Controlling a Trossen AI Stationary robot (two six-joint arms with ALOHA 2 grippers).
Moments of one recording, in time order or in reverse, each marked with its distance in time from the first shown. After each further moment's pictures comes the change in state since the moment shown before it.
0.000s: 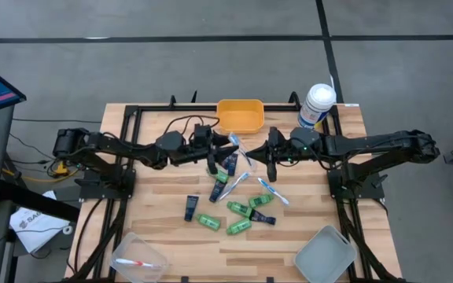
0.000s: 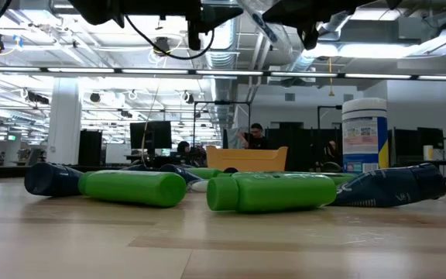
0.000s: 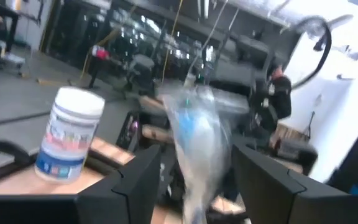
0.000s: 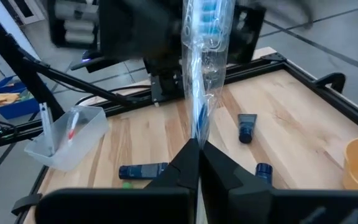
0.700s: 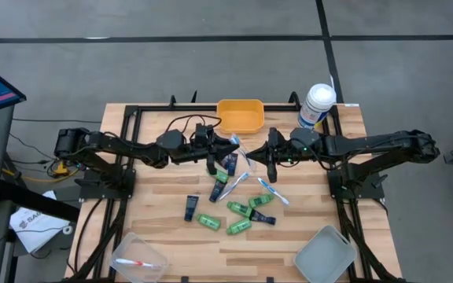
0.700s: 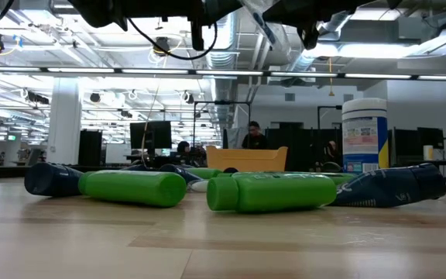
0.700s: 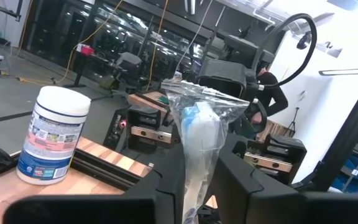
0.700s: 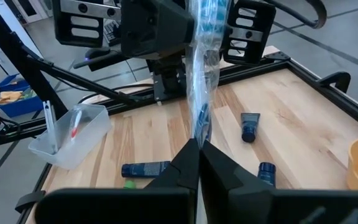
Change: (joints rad) left arm 0.015 0.008 0.000 0.015 0.077 -0.005; right arm 0.006 0.000 0.000 -0.002 -0.002 0.000
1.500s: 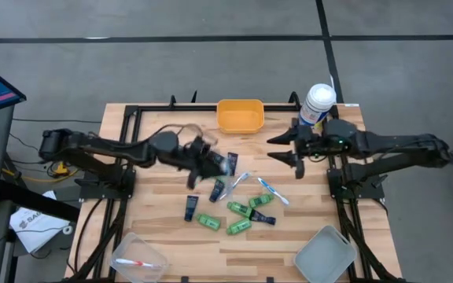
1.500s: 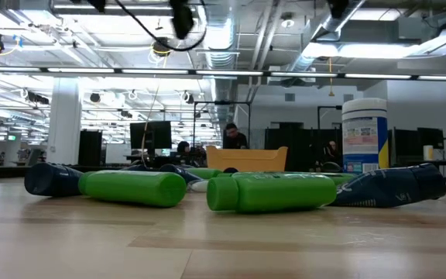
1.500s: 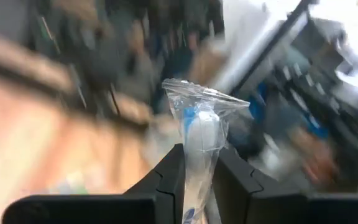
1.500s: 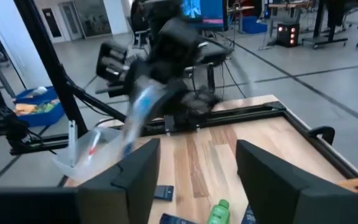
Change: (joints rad) left arm -0.077 -0.198 0.000 -0.461 0.359 -0.161; right arm 0.002 -0.289 -0.001 -0.133 -0.021 -0.096
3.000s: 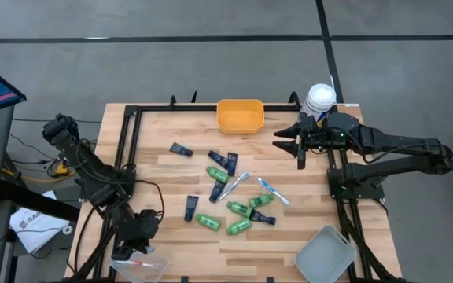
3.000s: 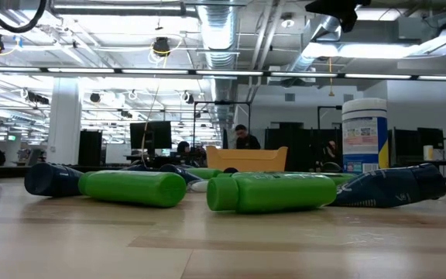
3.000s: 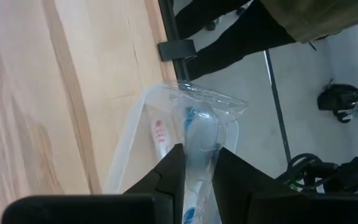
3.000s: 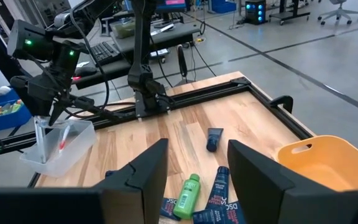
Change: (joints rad) left arm -0.835 -0.141 -0.001 -0.920 -0.130 -0.196; right arm -0.118 -0.046 0.001 -0.137 0.001 0.030
